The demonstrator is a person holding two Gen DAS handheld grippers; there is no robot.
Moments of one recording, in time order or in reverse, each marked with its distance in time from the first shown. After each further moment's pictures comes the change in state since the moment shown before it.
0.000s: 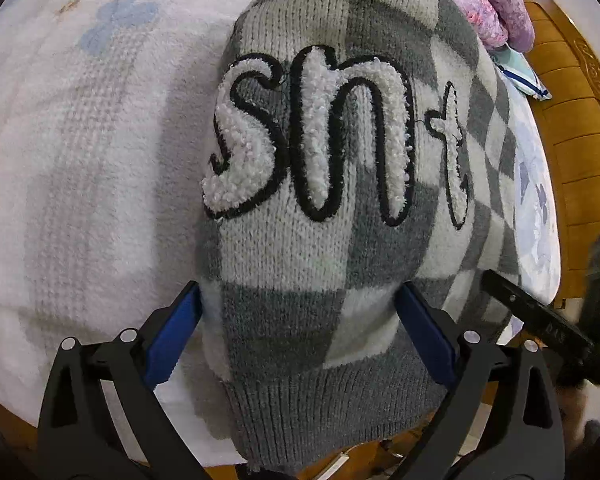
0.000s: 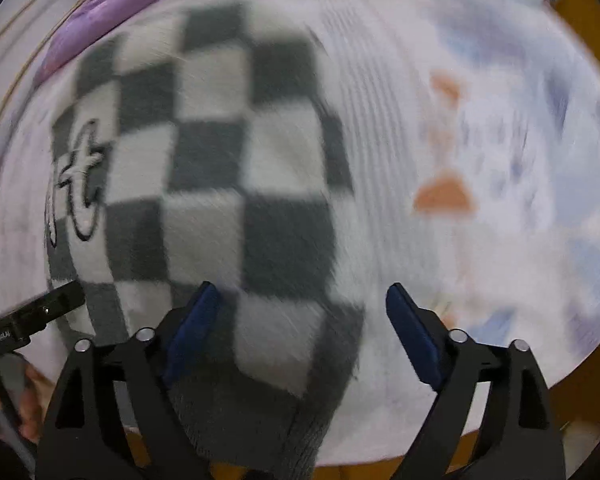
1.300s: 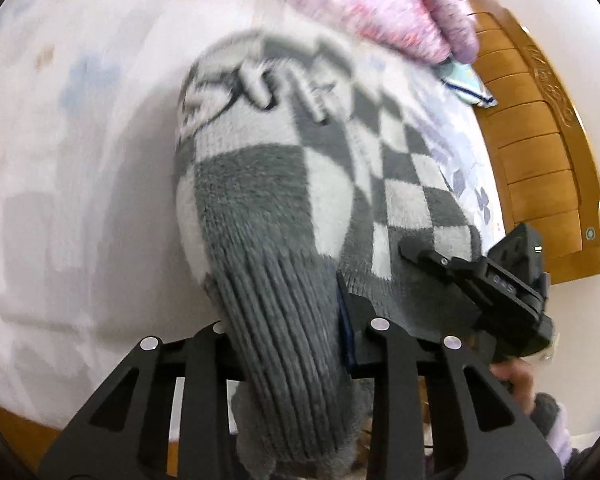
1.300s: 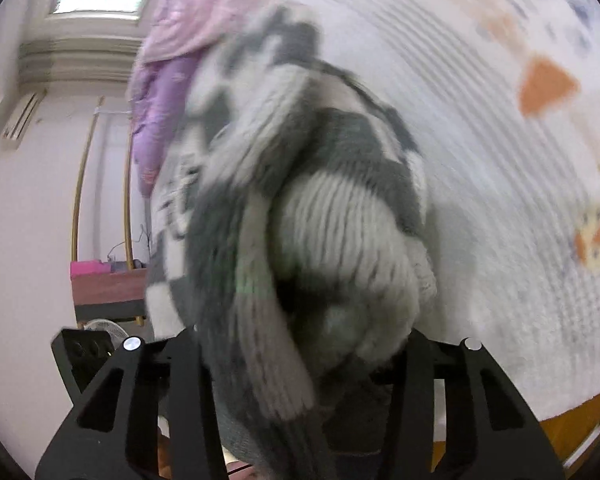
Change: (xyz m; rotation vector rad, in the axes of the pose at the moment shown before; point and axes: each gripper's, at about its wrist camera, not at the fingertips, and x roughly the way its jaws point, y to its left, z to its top) left arm -0.094 -0.026 0.011 0.067 -0.065 -0.147; right arm -0.030 -0.028 0.022 0.223 -0.027 0.486
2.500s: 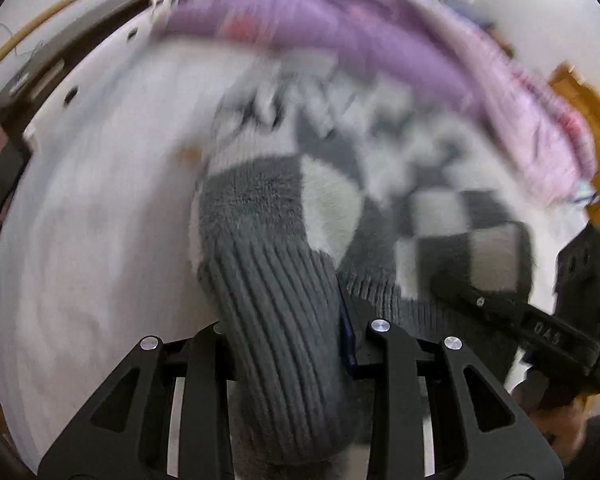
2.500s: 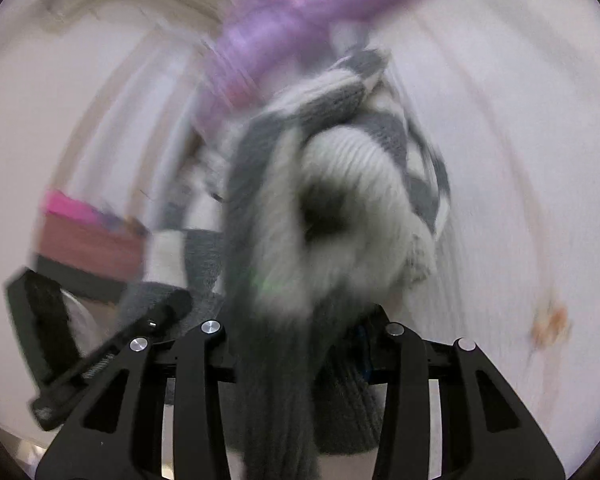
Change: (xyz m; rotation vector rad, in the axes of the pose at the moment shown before) left arm -0.170 0.464 0.238 0.013 -0.210 0.373; right arm 0.514 0.394 -0.028 -0.273 0.052 -0.042
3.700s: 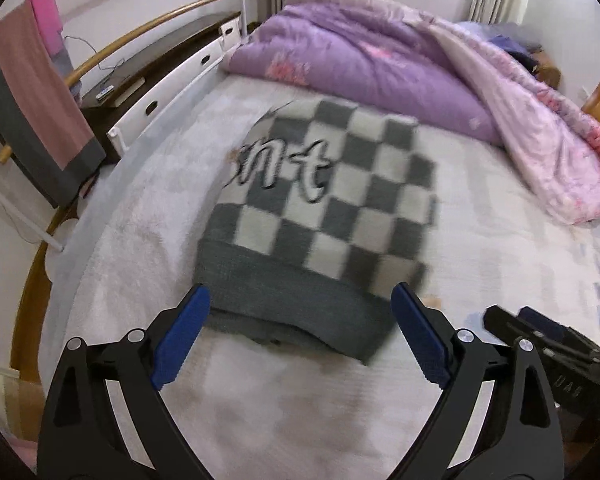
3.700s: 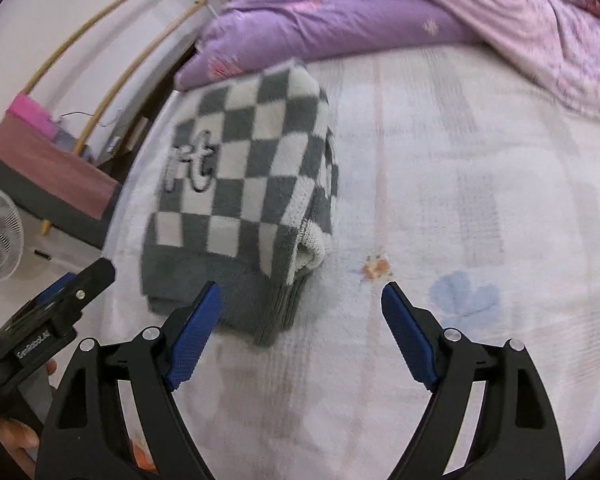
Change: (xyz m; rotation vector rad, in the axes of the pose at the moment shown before) left arm -0.140 -0.132 -0.043 -0.118 -0.142 0.239; right arm -0.184 0.041 -0.019 -0.329 -0.030 -0.251
